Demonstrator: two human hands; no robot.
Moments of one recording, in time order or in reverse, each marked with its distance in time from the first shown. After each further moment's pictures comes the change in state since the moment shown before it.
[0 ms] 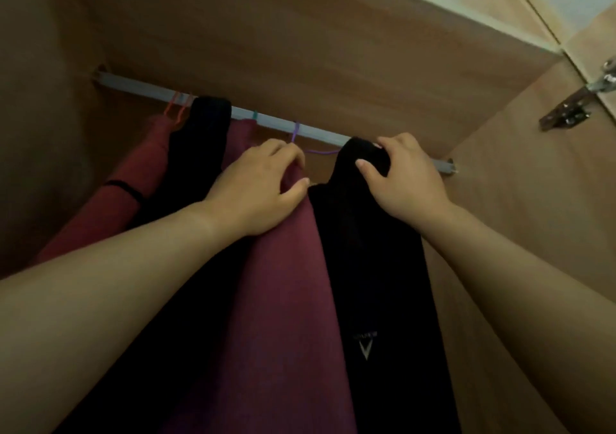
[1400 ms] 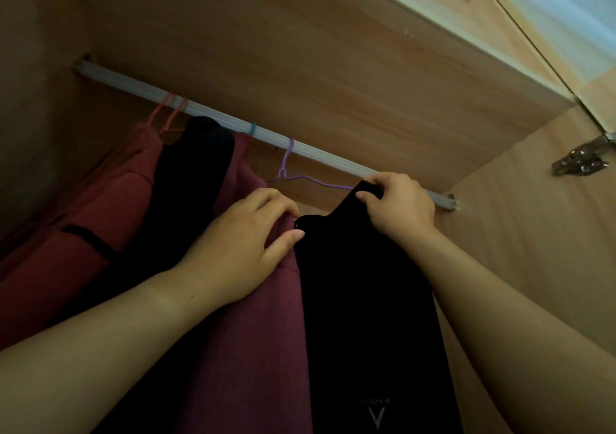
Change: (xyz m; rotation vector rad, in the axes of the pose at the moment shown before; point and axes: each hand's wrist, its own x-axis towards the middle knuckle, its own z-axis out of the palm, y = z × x) left_hand -0.018 -0.028 0.043 -0.199 0.062 0.019; right_hand 0.052 0.018 0.046 -0.010 -0.018 0.169
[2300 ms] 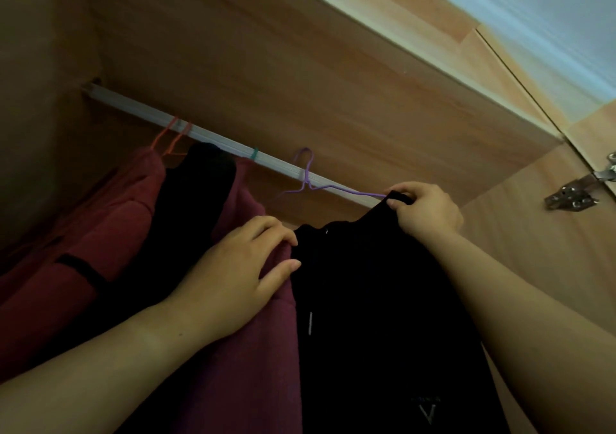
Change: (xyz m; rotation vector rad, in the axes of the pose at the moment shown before) left_hand -0.005 -0.002 -0.004 -0.031 -0.005 -0.010; right_hand 0.034 0.021 -0.022 0.049 0.107 0.180
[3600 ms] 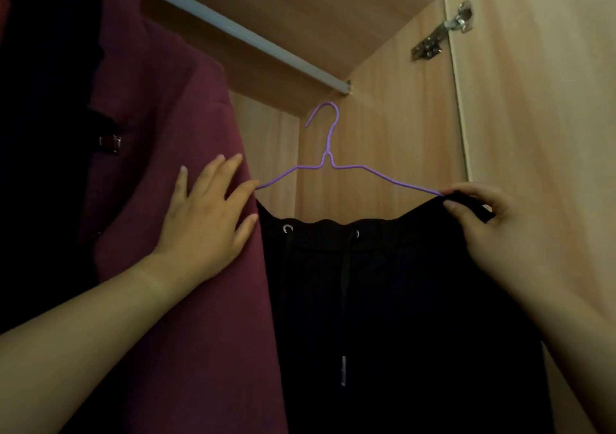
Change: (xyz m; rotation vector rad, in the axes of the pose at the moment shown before) left_hand -0.118 0.133 0.071 0.279 -0.136 -0.050; right_hand -0.235 0.170 -0.210 -0.055 0.007 -0.053
